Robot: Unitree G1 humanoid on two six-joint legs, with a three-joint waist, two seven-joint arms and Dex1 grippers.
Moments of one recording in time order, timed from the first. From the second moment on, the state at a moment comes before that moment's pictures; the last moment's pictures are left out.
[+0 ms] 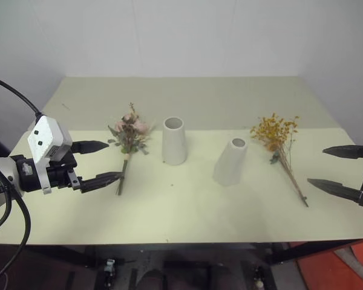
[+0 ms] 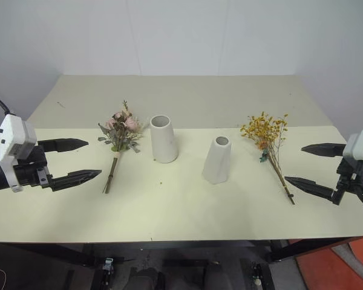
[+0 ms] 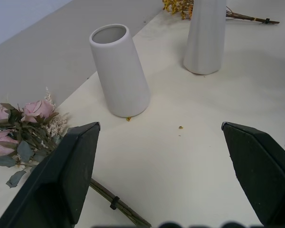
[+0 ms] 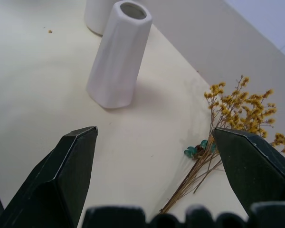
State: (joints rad) left arm -0.15 1.07 0.49 -0.50 -0.75 0.76 -0.97; right arm 0.01 -1.07 -0.64 -0.23 0.49 0.36 1.24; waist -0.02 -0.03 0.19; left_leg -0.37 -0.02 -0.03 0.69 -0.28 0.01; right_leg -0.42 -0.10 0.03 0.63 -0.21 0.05
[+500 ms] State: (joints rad) left arm -0.12 1.09 0.49 -0.50 -0.70 0.74 -0.97; right arm 0.02 -1.07 -0.64 -0.23 0.48 0.33 1.22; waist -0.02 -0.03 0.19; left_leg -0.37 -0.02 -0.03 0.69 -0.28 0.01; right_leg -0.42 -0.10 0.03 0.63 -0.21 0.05
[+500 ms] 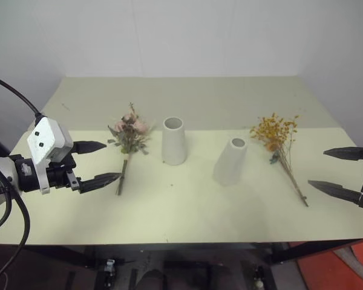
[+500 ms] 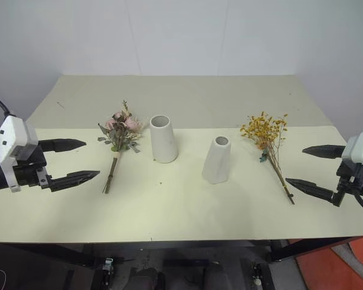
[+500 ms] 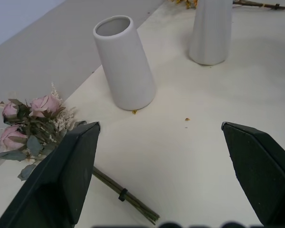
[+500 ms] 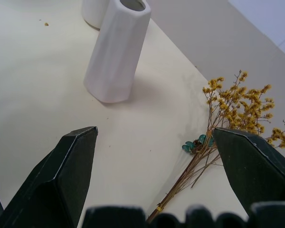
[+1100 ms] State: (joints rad) left arm -0.44 0.96 0.32 -0.46 -0.67 1.36 -0.44; right arm -0.29 -1.20 -0.45 -0.41 0.66 0.62 1.09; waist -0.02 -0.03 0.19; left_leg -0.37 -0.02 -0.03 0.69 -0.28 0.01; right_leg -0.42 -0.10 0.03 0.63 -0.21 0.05
